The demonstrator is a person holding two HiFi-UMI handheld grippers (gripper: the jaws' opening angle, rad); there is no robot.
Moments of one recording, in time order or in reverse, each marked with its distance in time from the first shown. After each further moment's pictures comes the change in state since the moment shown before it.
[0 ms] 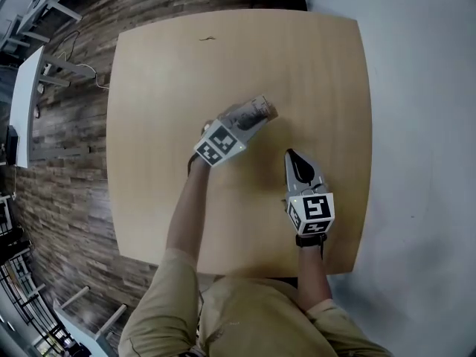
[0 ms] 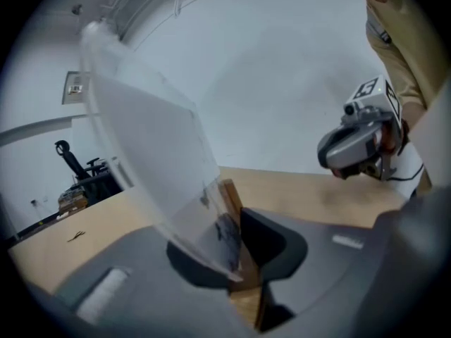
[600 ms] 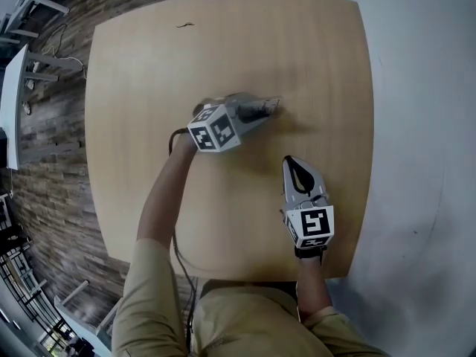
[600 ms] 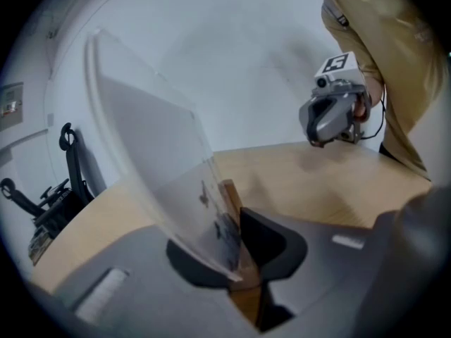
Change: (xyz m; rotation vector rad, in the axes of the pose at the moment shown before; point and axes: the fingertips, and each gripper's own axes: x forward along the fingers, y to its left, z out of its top) left arm 0.061 -0.022 -0.020 0.269 0.102 -0.290; right arm -0.009 -0.028 -0.029 -0.032 0.047 0.000
